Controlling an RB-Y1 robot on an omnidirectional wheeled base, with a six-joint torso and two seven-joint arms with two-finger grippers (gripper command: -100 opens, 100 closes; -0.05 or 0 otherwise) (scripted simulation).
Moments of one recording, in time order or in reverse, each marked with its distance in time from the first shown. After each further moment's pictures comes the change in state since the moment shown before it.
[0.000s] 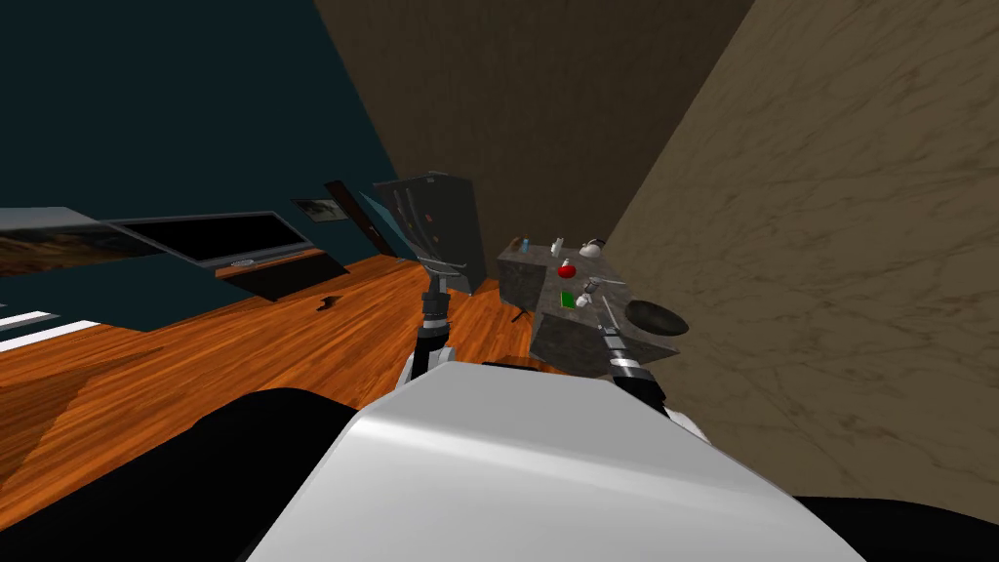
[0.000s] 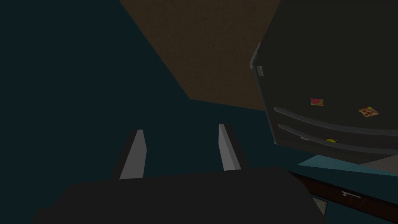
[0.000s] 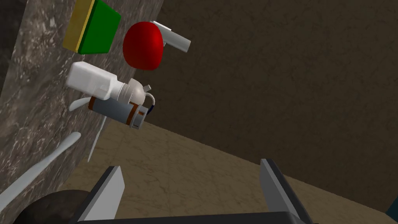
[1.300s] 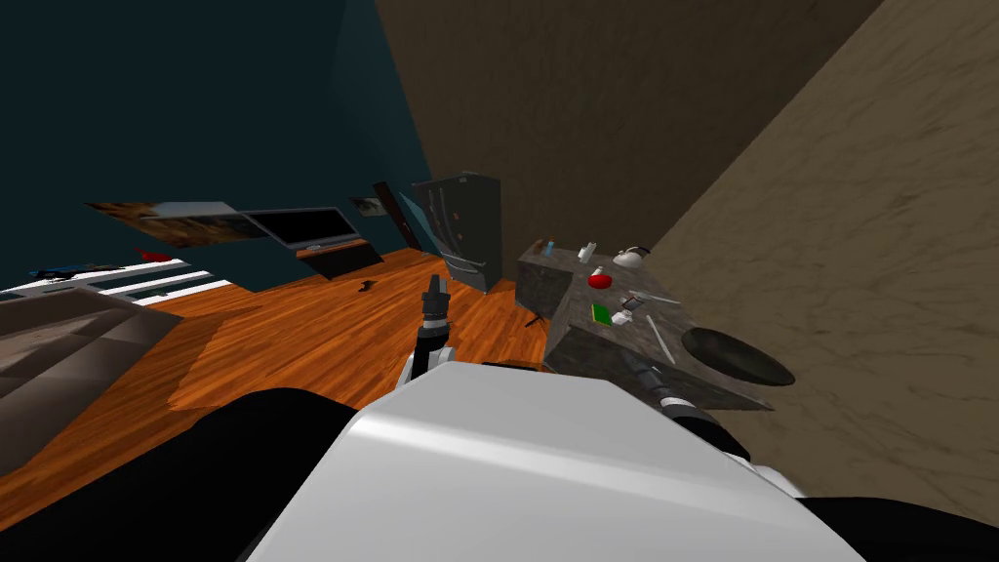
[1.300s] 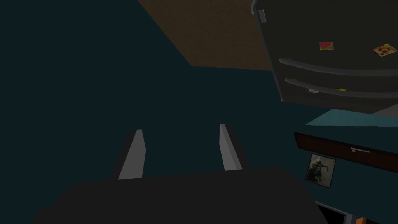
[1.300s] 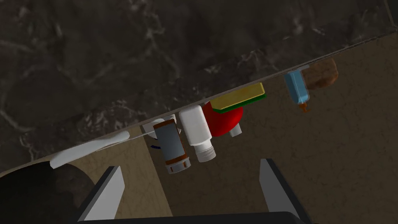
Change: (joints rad) left arm 0.000 0.000 0.000 0.000 0.000 0.000 0.000; right arm 0.115 -0.255 -0.115 0.253 0.208 0.151 0.213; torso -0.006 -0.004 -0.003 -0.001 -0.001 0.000
